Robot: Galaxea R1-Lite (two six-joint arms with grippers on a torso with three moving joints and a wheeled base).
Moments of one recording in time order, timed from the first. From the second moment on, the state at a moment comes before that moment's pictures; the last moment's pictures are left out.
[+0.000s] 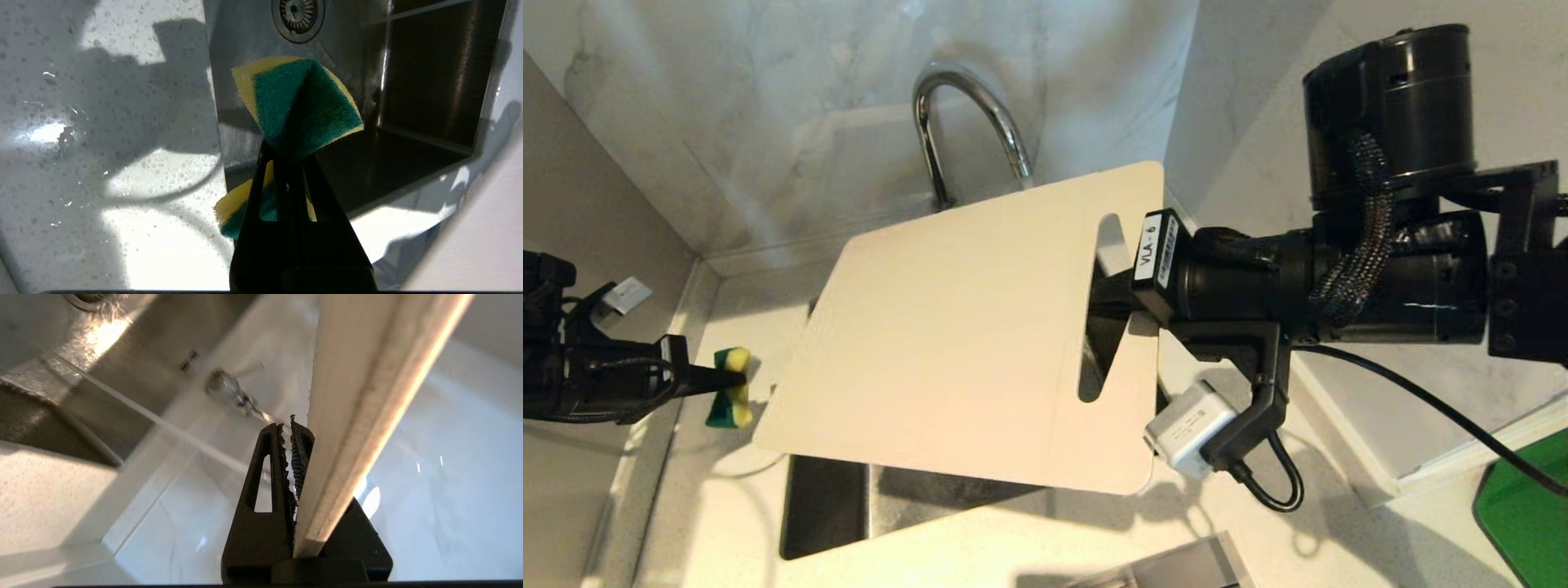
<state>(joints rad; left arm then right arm) 0.21 1.67 -1.01 0.06 -0.56 -0.25 0.57 1.52 -1.28 0.06 0.35 -2.36</state>
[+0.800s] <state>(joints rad) 0.20 1.59 -1.01 0.13 -0.54 -0.25 0.55 1.26 -1.11 -0.05 0.25 -2.19</state>
